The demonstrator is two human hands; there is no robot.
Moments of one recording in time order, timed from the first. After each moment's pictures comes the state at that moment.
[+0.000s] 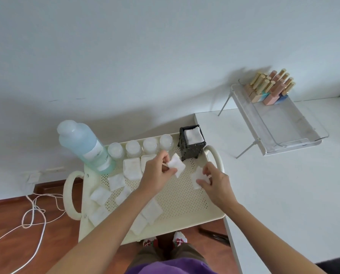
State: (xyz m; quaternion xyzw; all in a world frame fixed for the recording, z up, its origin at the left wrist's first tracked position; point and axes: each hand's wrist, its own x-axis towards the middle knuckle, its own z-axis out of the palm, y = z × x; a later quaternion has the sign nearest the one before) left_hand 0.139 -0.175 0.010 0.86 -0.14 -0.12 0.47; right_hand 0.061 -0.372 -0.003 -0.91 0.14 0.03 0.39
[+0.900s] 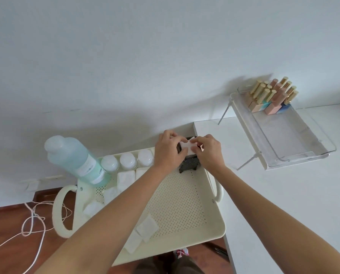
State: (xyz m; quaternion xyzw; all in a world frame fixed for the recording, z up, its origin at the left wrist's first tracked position) left_hand 0.227 -0.251 0.007 0.92 -0.18 0.02 0.34; right_hand 0.188 -0.394 0.021 -0.91 0.13 -0.05 0.38
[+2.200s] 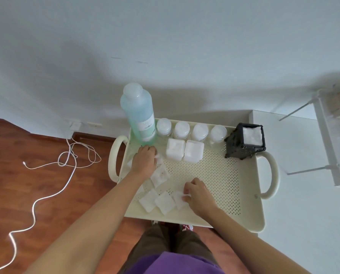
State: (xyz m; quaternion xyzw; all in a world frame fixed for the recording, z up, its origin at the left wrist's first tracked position) left_hand 0.155 -0.030 -0.088 0.98 0.02 -0.10 0.20; right_hand 0.074 -0.240 -0.087 -0.94 -0.07 0.26 0.23
